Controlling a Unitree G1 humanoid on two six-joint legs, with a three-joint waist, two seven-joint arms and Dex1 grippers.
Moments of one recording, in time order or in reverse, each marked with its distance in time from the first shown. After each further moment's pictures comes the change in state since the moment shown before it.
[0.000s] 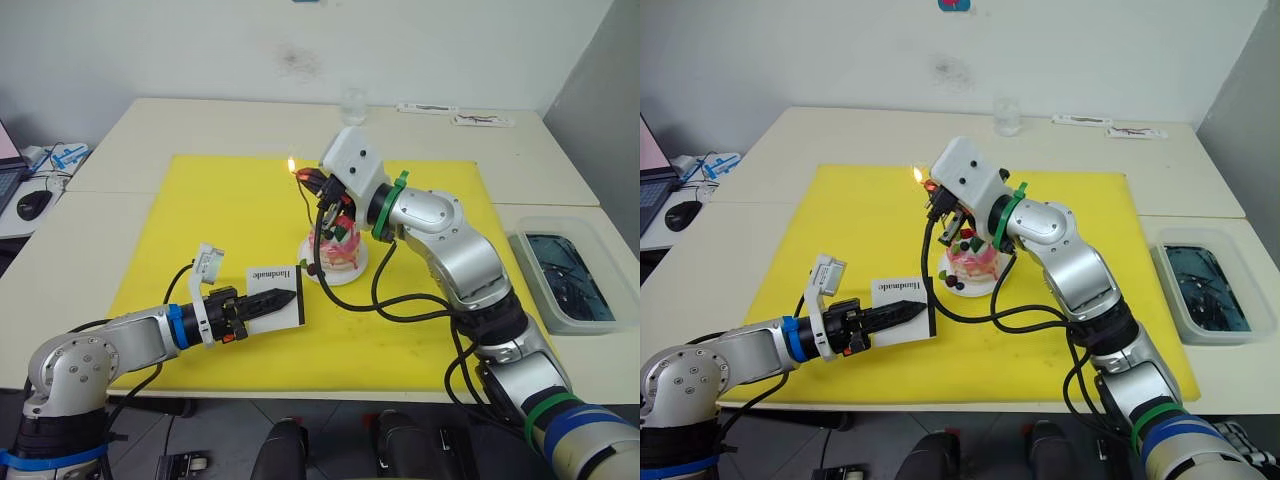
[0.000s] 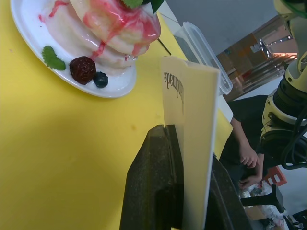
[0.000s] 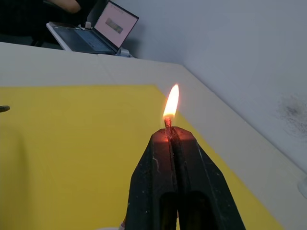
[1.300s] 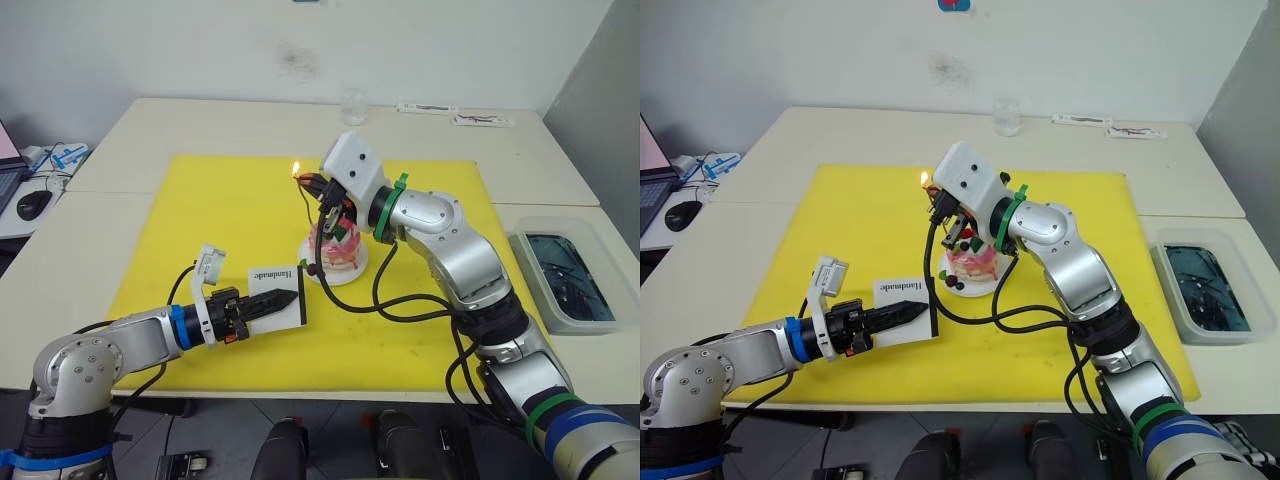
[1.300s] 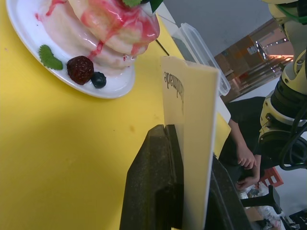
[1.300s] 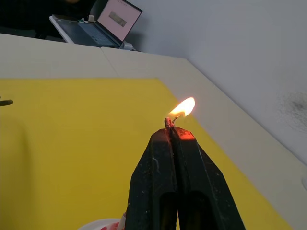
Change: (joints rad) left arm -0.001 -0.021 -0.002 0.005 0.019 -0.001 -0.013; right arm 0.003 -0.007 0.004 0.002 -0.004 0.007 0.024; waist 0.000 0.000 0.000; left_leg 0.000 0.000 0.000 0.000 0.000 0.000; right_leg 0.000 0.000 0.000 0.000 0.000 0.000
